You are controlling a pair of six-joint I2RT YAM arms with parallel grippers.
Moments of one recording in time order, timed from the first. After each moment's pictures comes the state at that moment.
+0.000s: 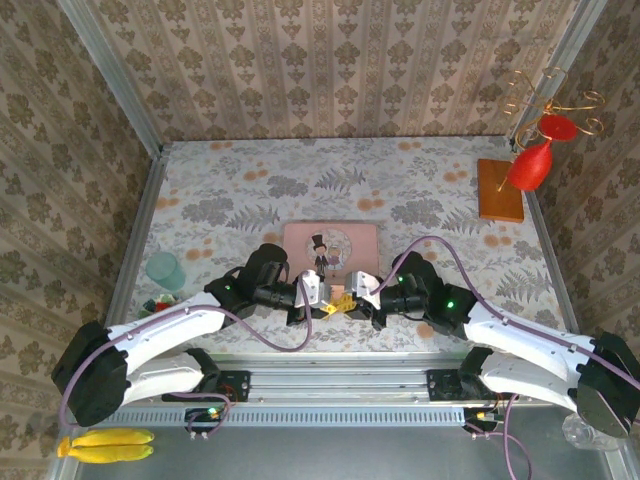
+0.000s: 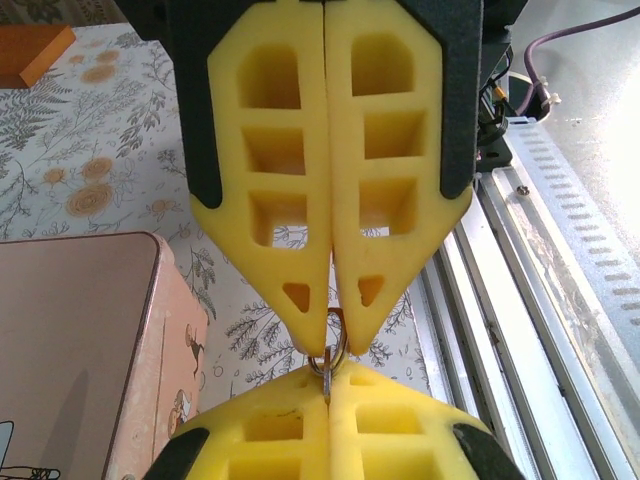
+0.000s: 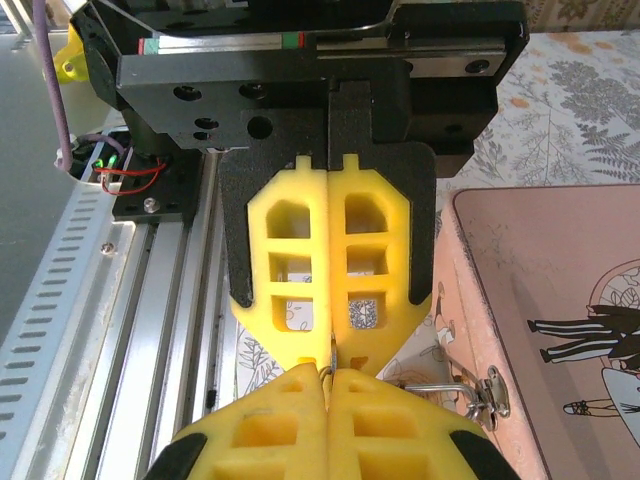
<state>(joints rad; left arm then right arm) -0.87 1.11 0.57 -0.07 0.74 0.51 0.81 0.99 0.53 -0.03 -0.52 -0.32</state>
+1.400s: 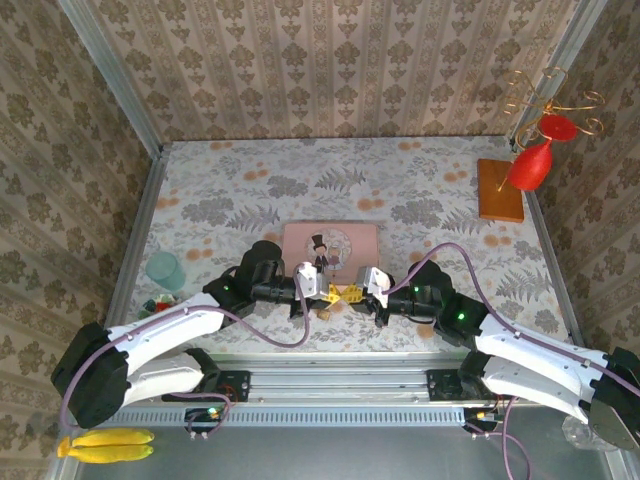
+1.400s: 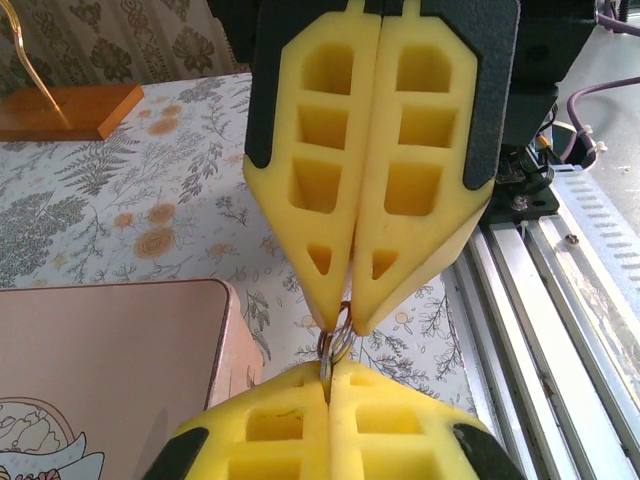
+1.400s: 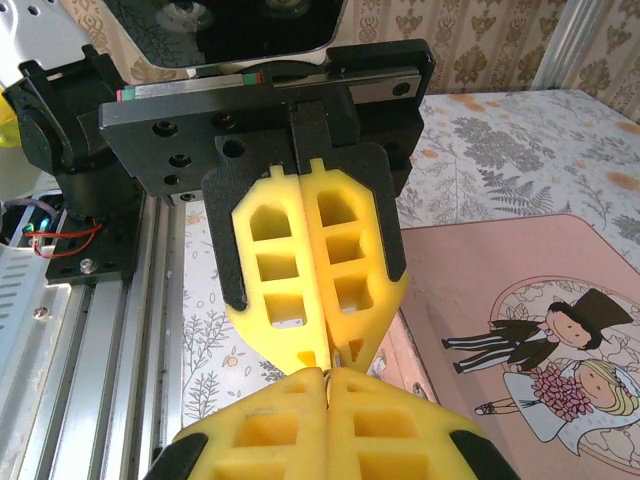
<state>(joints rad) -0.85 1.10 0.55 0.09 0.73 0.45 0.82 0.87 0.43 0.13 -0.39 -0.22</state>
